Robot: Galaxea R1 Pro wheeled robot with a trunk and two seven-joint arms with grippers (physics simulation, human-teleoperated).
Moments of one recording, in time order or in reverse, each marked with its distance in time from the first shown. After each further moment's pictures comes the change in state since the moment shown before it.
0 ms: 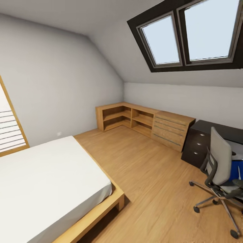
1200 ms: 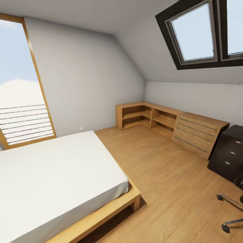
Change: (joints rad) left arm 0.000 0.001 -0.001 0.010 0.000 0.001 0.000; right arm 0.000 -0.004 0.000 -0.016 -0.001 0.051 0.003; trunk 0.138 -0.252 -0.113
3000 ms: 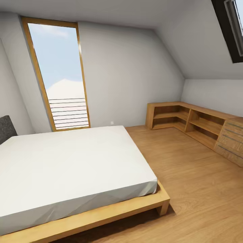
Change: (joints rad) left arm 0.003 0.086 0.003 0.066 -0.001 0.083 0.003; right arm 0.050 -0.036 -0.002 0.024 -0.004 0.256 -0.004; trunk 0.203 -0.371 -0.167
